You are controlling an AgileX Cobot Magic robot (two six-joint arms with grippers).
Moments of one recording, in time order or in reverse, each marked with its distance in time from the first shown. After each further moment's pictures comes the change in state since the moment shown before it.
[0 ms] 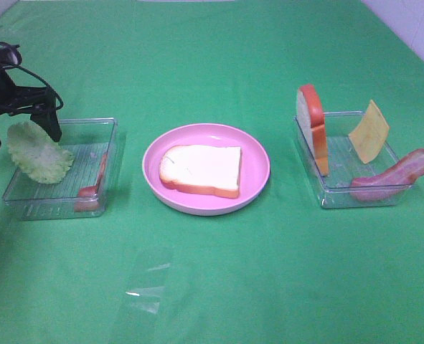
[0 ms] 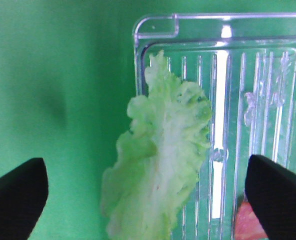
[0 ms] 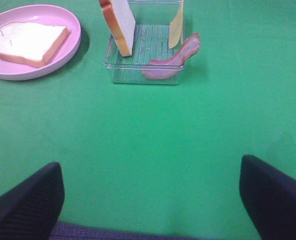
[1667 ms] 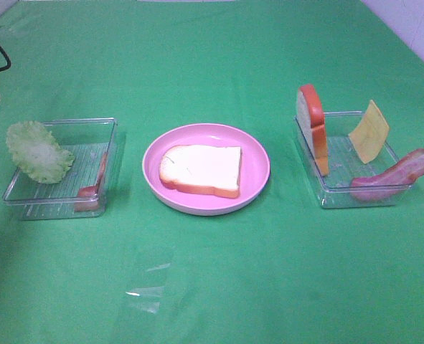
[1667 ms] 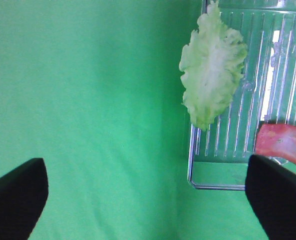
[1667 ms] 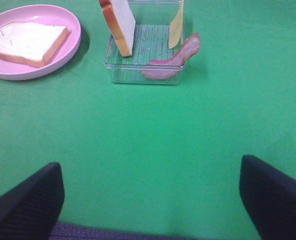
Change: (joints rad) left arm 0.000 -0.267 0.000 0.231 0.260 -0.161; right arm 0.000 0.000 0.000 0.000 0.000 -0.002
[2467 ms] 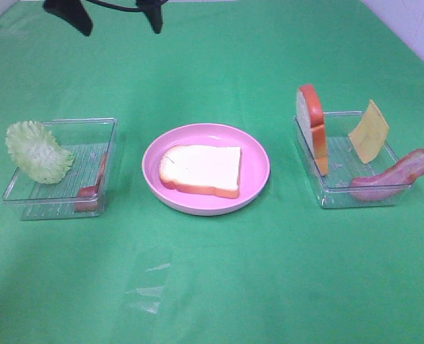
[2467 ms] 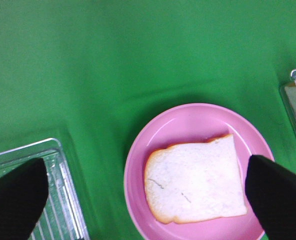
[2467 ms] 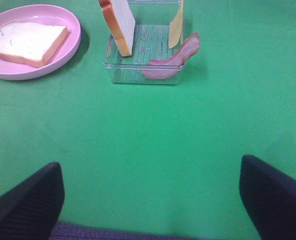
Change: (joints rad) left arm -0.398 0.252 -0.584 -0.057 -0.009 -0.124; right arm 0.000 0.000 0.000 0.000 0.000 0.000
